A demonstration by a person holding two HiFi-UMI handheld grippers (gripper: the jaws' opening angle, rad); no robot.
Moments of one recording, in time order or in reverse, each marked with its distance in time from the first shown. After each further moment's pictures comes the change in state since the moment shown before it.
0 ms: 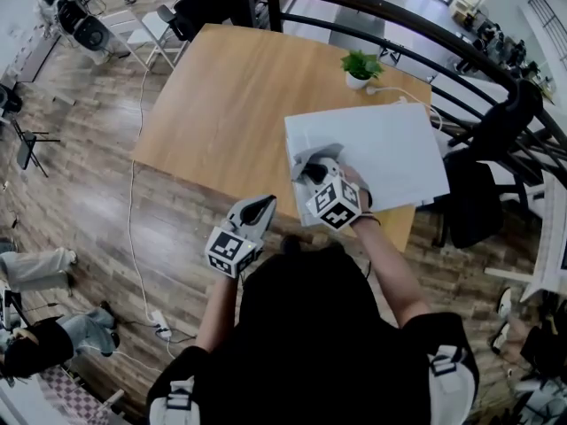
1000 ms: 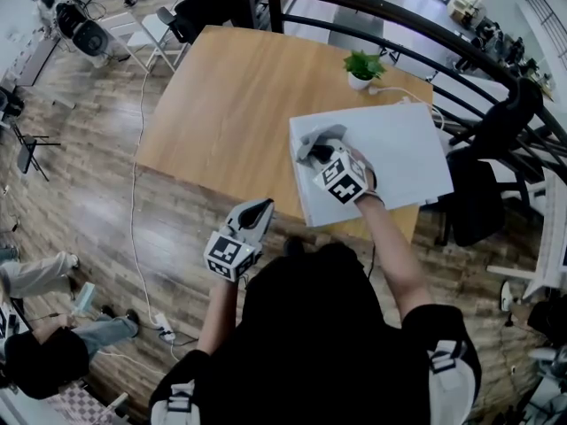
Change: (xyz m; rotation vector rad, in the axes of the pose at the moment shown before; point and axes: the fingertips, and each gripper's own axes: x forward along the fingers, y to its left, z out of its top) left arm -0.020 0.013 -0.005 -0.012 -0.001 0.014; right arm 0.025 -0.041 0.007 0.068 0.019 -0.002
